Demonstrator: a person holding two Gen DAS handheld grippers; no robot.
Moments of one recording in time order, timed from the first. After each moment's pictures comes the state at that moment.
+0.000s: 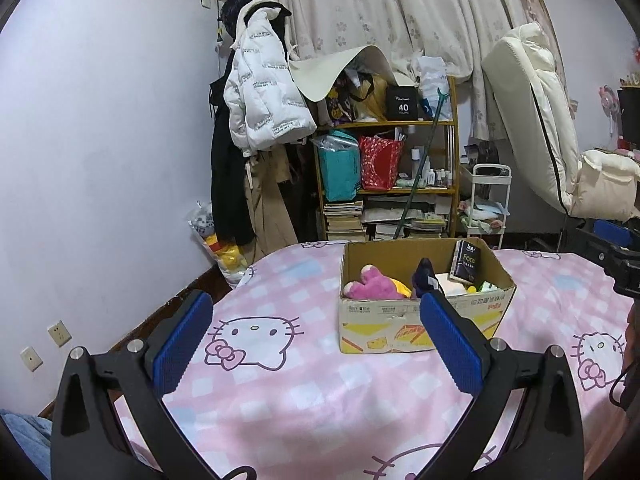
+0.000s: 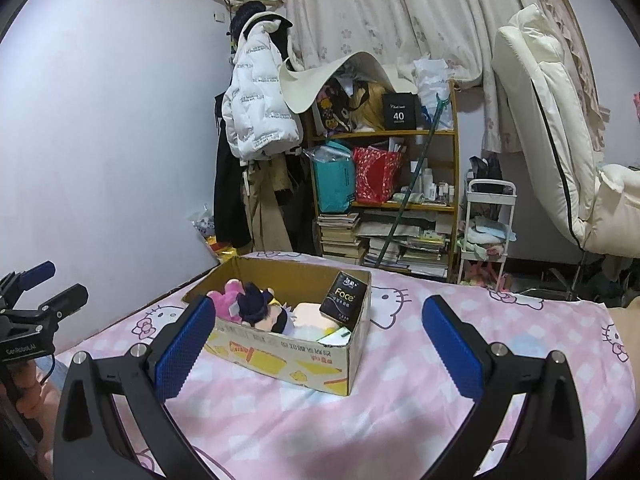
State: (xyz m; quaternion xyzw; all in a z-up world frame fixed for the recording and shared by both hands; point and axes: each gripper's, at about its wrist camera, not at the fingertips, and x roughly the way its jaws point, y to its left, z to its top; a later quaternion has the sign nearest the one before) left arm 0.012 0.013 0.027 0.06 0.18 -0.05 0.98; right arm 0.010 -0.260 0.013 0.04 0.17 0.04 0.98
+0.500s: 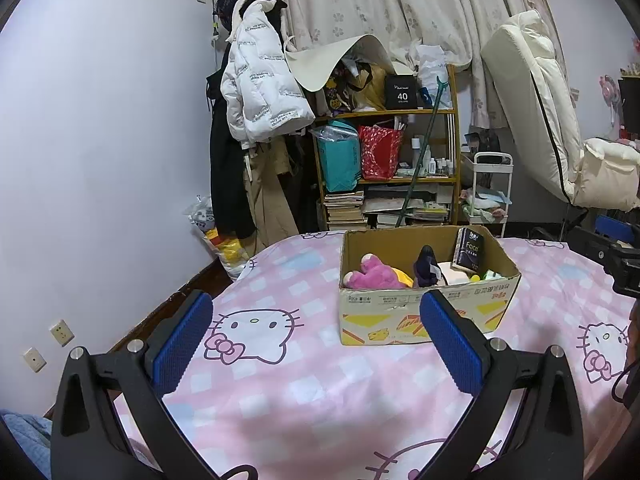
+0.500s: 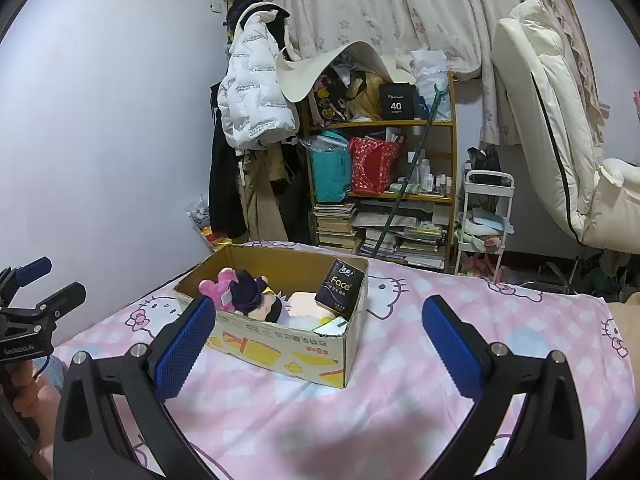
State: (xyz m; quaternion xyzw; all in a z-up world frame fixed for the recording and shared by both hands) left arm 0.017 0.007 0.019 0.08 0.19 -0.05 0.98; right arm 0.016 -0.260 0.006 0.04 0.19 0.04 0.98
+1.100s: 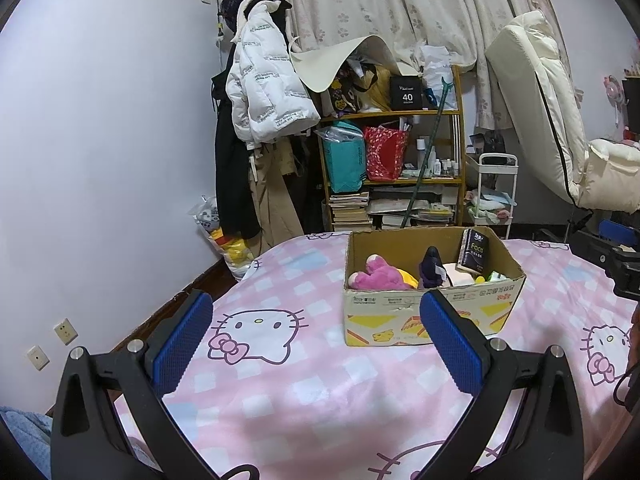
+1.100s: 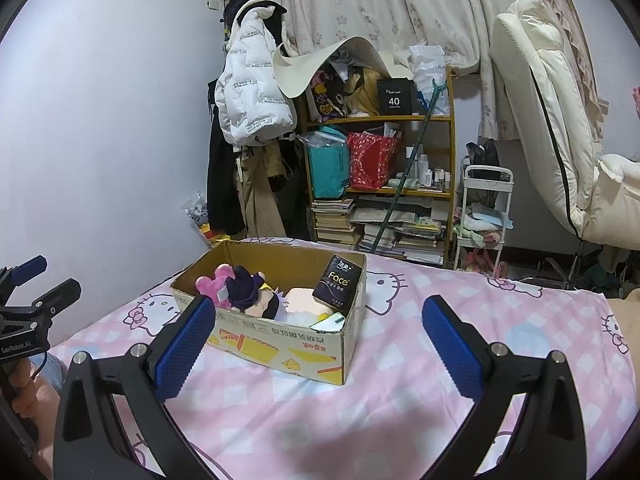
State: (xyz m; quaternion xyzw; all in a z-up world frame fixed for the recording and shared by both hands) left arm 0.021 0.011 0.014 0.07 0.19 -0.04 0.98; right arm 0.017 -0.263 0.002 0.05 0.19 0.04 0.98
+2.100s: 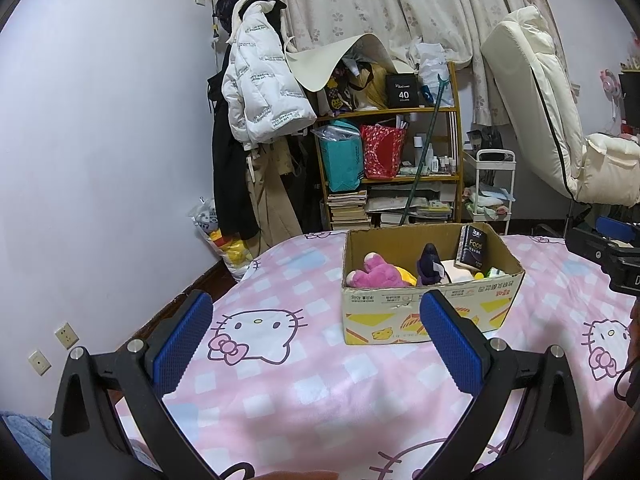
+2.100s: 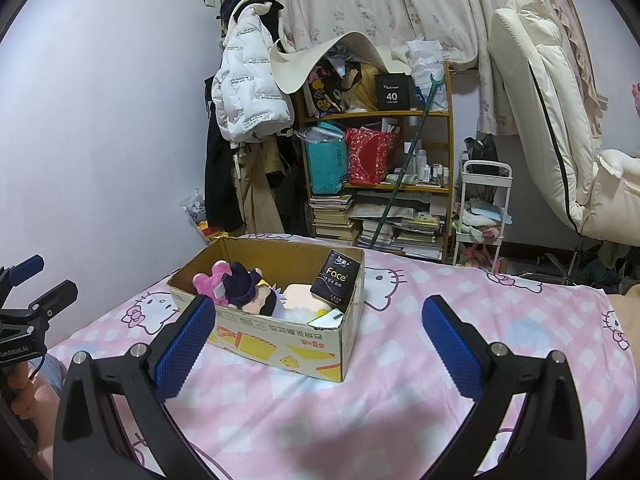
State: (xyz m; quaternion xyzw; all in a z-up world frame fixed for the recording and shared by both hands) left arm 0.020 0.012 0.011 0.08 0.19 -0.05 0.98; right arm 0.022 -0.265 -0.007 0.05 0.20 0.03 0.98
